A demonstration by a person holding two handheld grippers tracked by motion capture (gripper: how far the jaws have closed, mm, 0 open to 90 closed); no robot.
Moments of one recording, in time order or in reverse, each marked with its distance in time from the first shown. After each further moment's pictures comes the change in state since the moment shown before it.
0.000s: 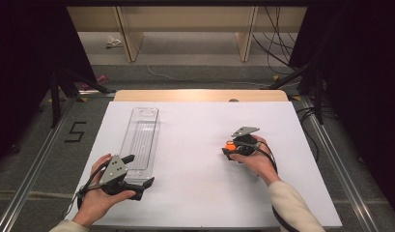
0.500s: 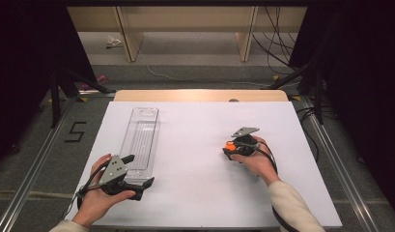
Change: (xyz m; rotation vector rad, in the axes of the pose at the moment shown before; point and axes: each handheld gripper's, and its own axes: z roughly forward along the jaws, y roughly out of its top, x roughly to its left) left arm 0.000 0.000 0.000 -0.001 -0.001 -0.001; right arm 0.000 -0.001 0.001 0.013 -0.003 -0.003
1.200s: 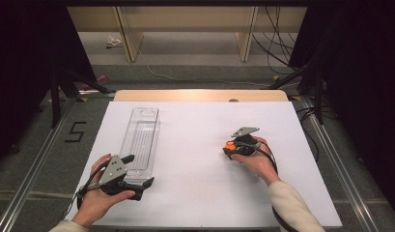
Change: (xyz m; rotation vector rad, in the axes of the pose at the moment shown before) left arm 0.000 0.000 -0.001 -0.002 -0.001 0.001; right arm 0.001 0.002 -0.003 -0.003 0.011 -0.002
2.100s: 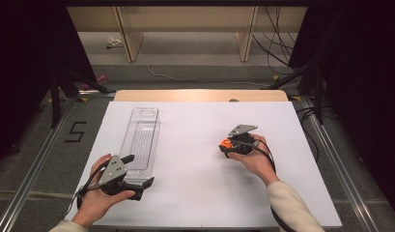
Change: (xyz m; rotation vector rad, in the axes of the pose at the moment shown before) left arm 0.000 0.000 0.000 -0.001 0.002 0.000; right arm 0.011 0.015 -0.009 -0.057 0.023 -0.042
